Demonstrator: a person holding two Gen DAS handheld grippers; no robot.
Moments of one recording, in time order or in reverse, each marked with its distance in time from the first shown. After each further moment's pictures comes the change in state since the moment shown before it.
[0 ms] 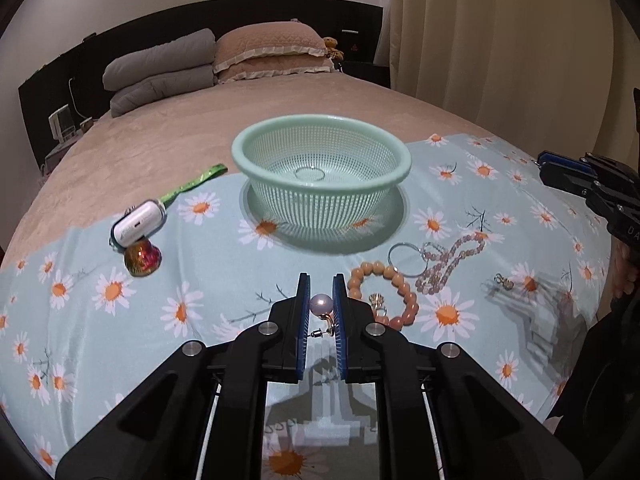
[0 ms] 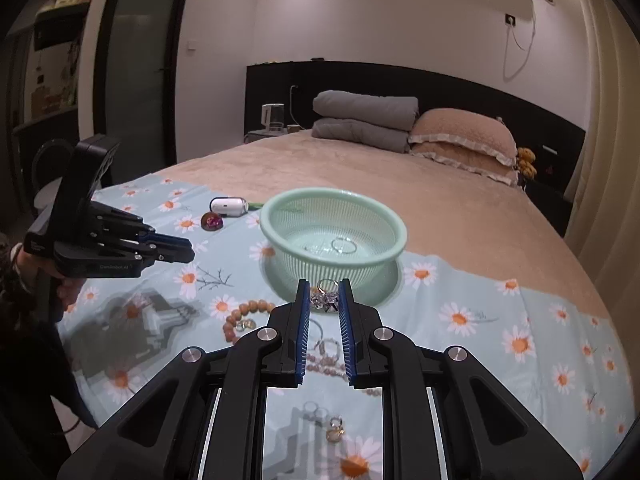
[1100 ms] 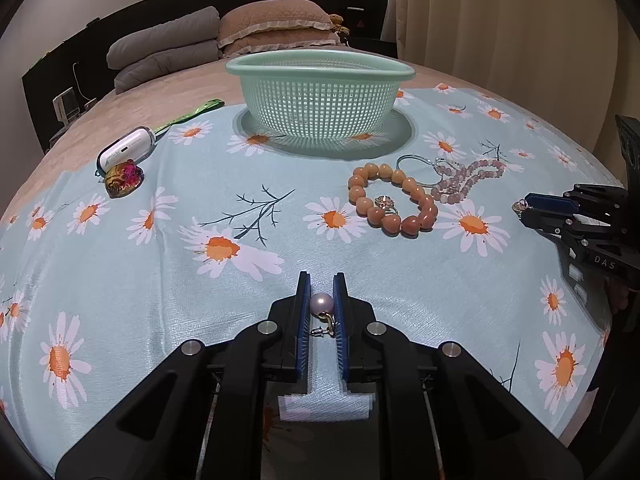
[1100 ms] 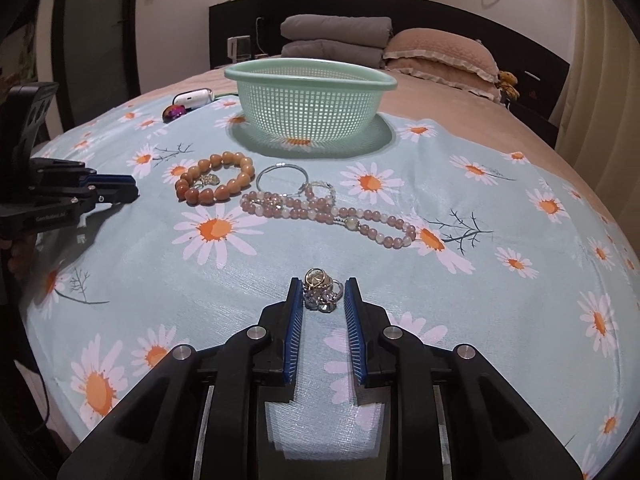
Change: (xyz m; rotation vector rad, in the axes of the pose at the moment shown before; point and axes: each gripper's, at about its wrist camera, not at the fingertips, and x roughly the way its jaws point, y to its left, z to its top) left arm 0.035 -0.012 -0.082 -0.003 0.073 0.038; right arm 0.053 0.008 -0.121 0.102 0.255 -0.069
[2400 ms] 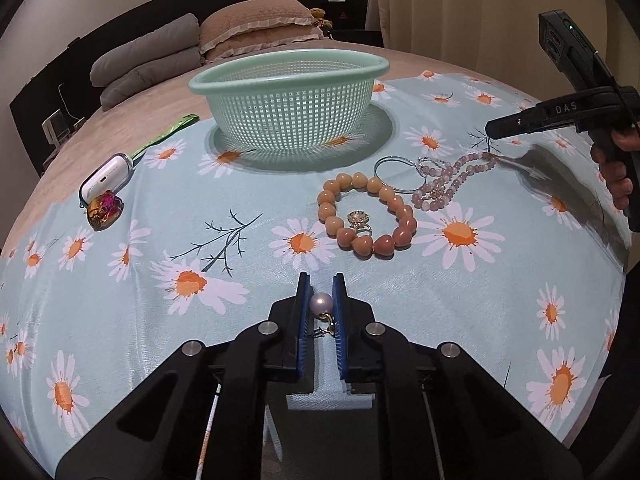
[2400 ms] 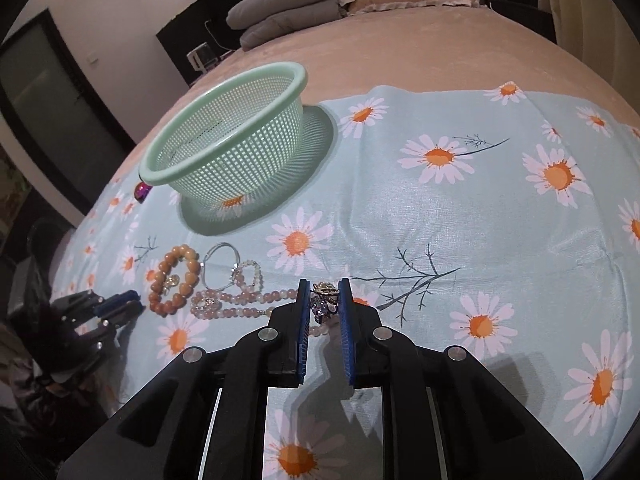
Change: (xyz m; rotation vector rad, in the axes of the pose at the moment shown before) left arm 0.011 -0.025 0.017 0.088 0.026 0.016; right arm 0.034 -0.115 0.065 0.378 0.176 0.228
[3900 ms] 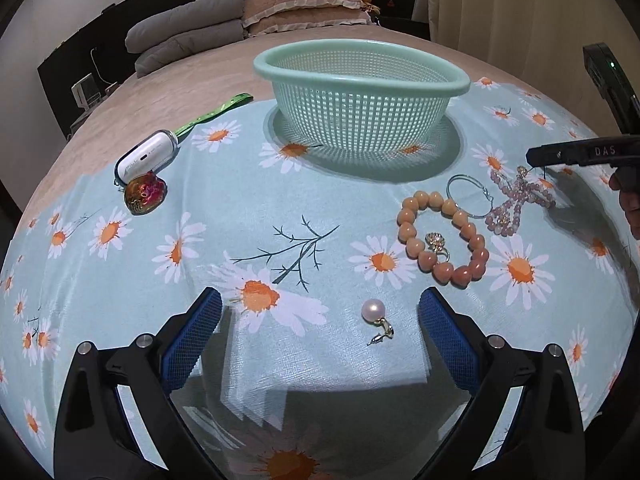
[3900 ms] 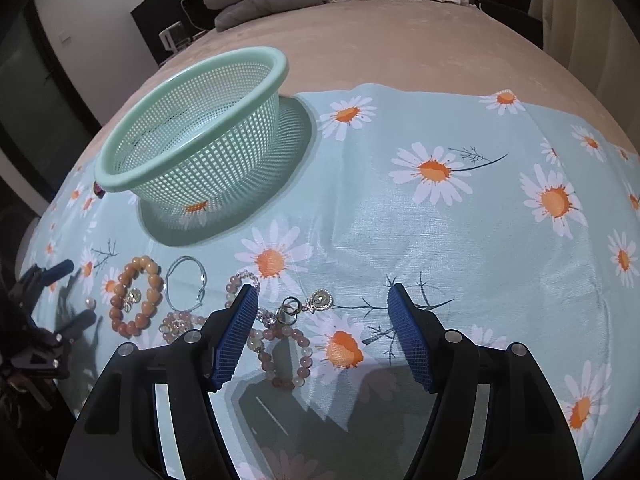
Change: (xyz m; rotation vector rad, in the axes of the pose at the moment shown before) left arm 0.008 0.038 0.016 -0.101 0.074 0.100; right arm 0.031 0.011 0.022 -0.025 0.054 -0.157
